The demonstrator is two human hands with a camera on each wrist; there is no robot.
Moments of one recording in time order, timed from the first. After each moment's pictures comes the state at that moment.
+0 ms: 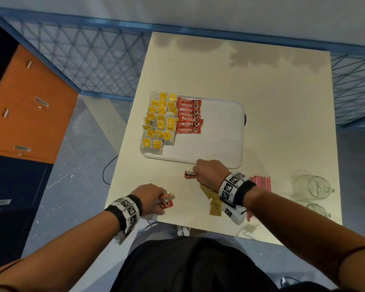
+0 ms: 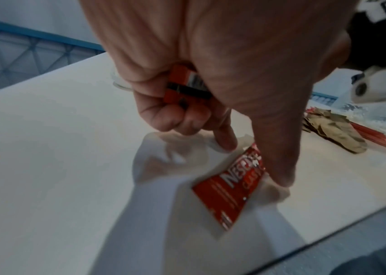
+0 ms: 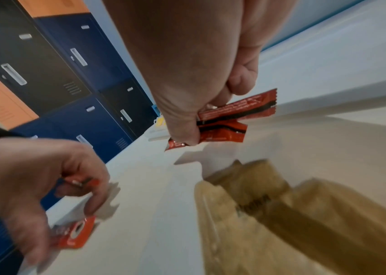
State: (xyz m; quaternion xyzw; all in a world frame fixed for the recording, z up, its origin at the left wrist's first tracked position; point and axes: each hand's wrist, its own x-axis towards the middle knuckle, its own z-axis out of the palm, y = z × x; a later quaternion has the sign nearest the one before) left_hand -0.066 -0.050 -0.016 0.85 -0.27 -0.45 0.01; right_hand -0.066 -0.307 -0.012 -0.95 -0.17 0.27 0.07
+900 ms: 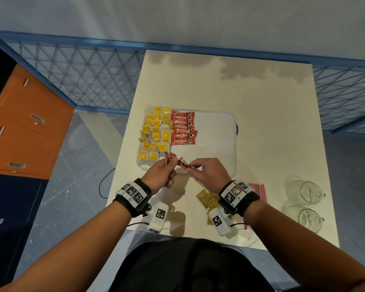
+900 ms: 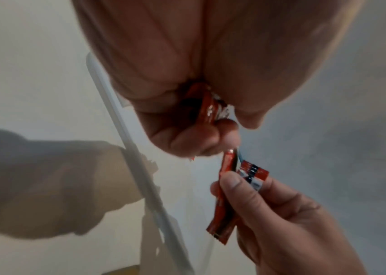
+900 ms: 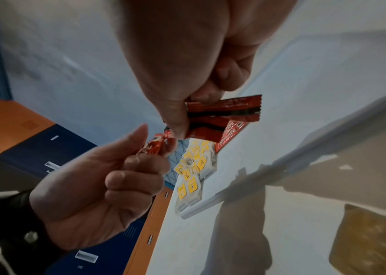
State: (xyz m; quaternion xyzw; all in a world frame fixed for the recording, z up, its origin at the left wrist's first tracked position) left_hand -0.010 -0.122 0.035 0.69 0.08 -0.40 0.60; right_hand -0.064 -0.316 0.027 -0.89 0.07 0.12 0.44
